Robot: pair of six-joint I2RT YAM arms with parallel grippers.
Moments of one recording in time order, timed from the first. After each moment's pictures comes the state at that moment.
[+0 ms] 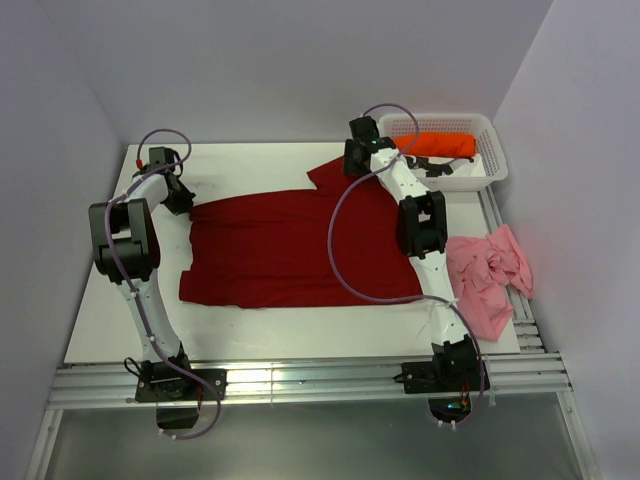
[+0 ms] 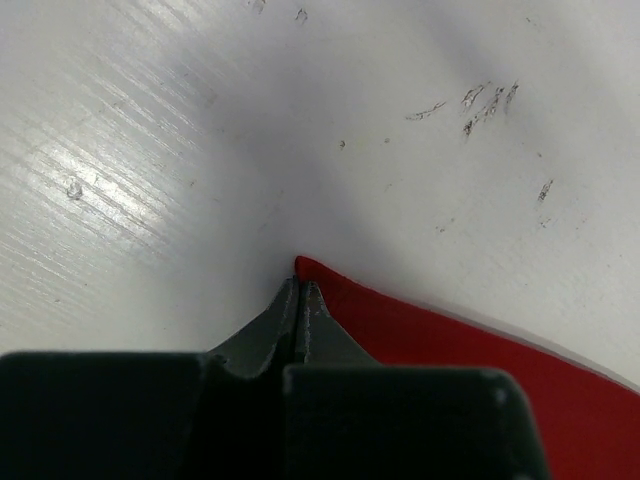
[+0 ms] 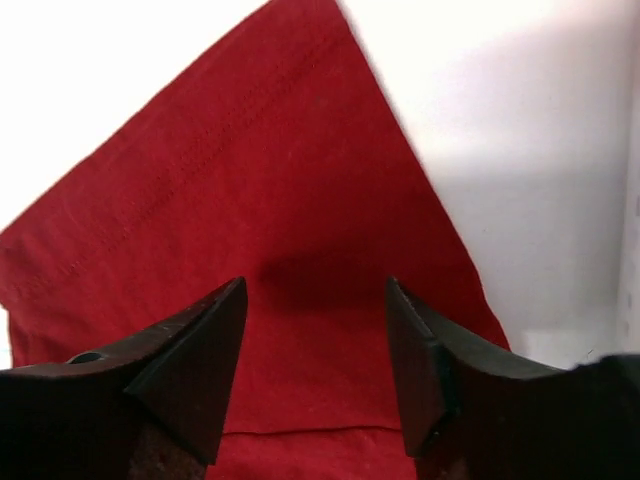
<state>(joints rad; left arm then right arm) 0.12 2.12 1.56 -0.46 -0.10 -0.62 0.28 2.64 2.45 -0.71 0.15 0.36</state>
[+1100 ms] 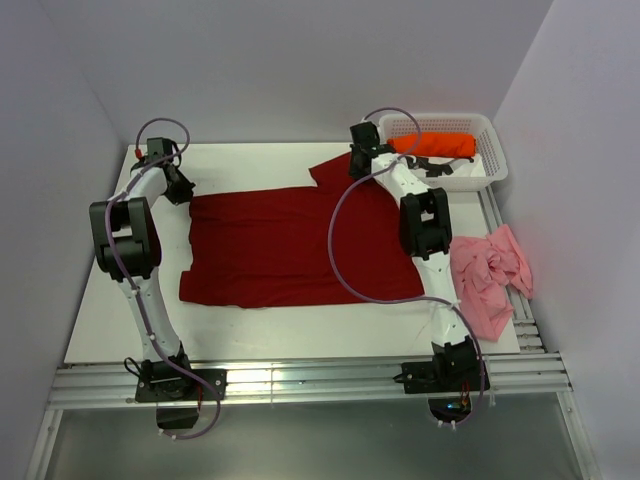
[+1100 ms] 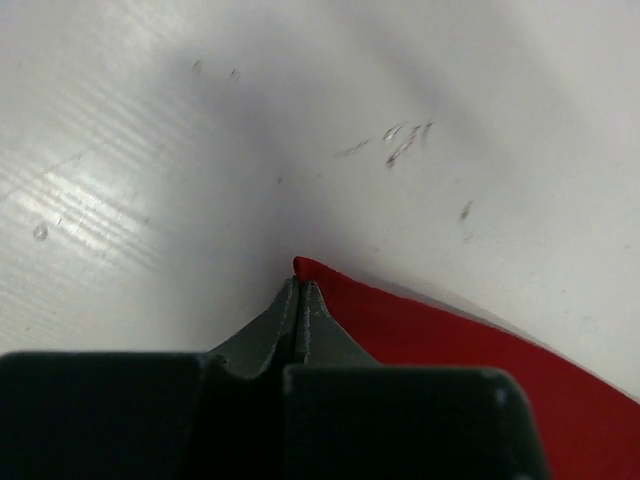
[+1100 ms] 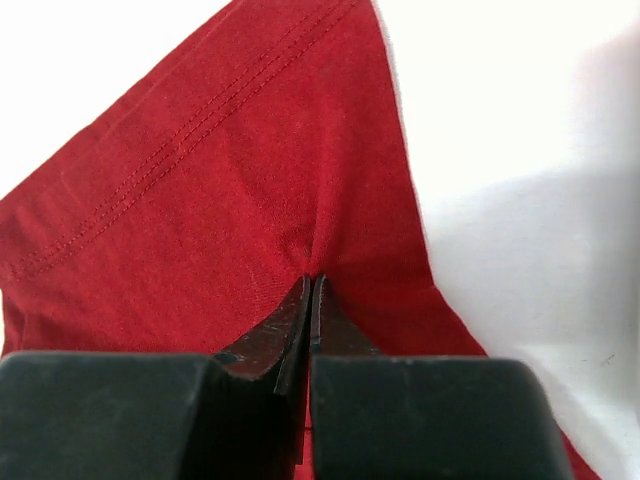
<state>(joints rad) 0.11 2.14 1.64 -0.48 -0.06 -0.63 0.28 2.58 2.28 -0.57 0.17 0.36</state>
